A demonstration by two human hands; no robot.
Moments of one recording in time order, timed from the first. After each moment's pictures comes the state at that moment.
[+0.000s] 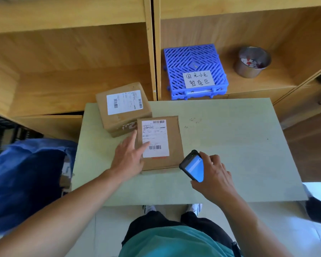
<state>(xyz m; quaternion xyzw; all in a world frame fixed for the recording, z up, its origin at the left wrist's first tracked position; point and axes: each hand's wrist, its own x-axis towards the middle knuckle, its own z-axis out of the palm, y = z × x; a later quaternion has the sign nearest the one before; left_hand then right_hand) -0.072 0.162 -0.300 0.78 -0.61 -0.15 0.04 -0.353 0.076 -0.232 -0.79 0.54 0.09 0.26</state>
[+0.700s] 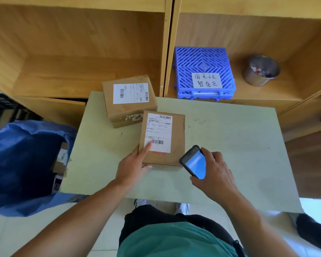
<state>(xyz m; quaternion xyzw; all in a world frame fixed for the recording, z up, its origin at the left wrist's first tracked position) -0.113 0.204 -0.347 0.82 -0.53 -0.17 0.15 -0.353 0.072 -0.230 -0.82 0.51 0.07 0.25</state>
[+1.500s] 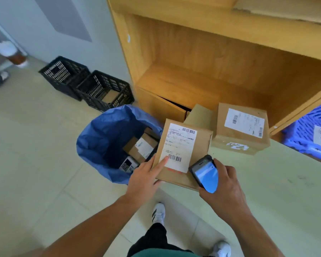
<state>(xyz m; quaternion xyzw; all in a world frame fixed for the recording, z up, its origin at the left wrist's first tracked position) 0.022 0.434 -0.306 0.90 -0.39 -0.09 0.16 -0.124 0.215 -0.206 -0.88 0.34 0.05 0.32</state>
